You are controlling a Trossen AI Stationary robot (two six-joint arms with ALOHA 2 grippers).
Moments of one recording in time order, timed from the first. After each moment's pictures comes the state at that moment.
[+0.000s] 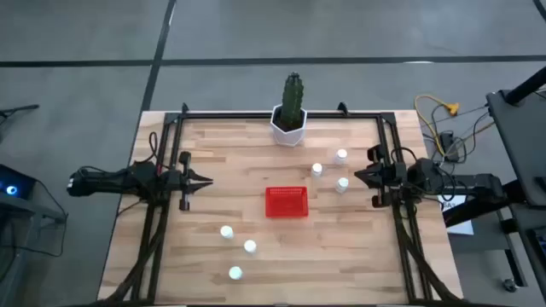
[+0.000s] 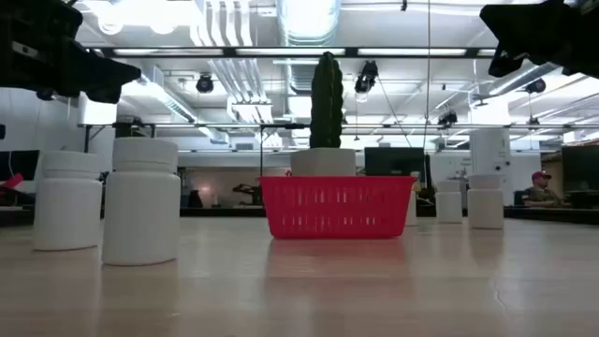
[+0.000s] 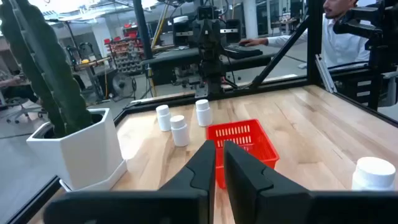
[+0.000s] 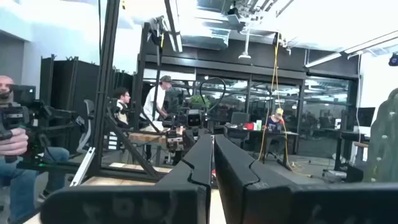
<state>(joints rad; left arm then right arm) -0.07 0.03 0.11 -0.14 -0.11 0.16 -0.04 0.11 0.01 0.46 -0.09 -0.05</state>
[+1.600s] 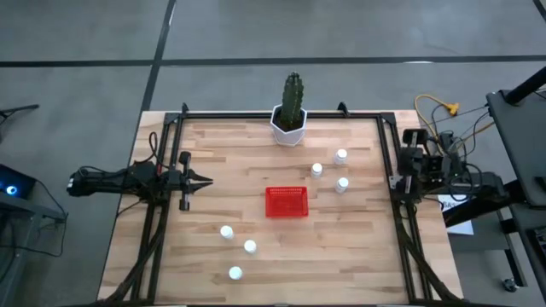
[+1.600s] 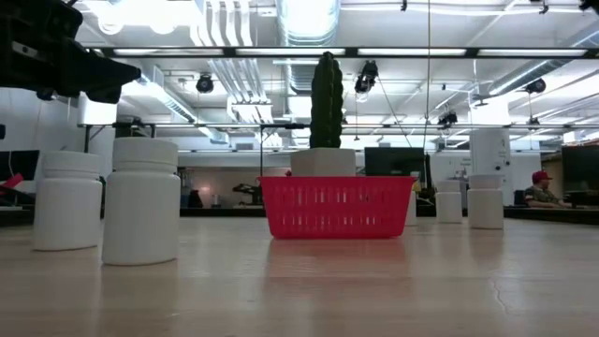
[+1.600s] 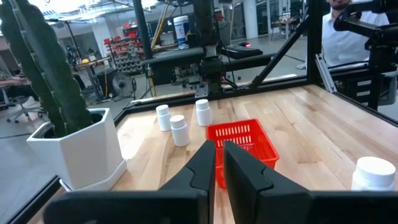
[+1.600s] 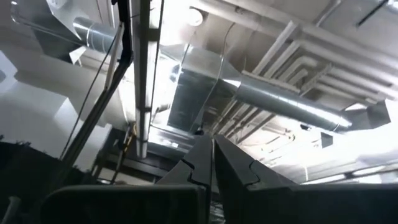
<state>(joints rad) -0.07 0.03 0.11 -0.14 -0.11 0.16 -0.04 0.17 0.18 0.87 -0.08 -0.27</state>
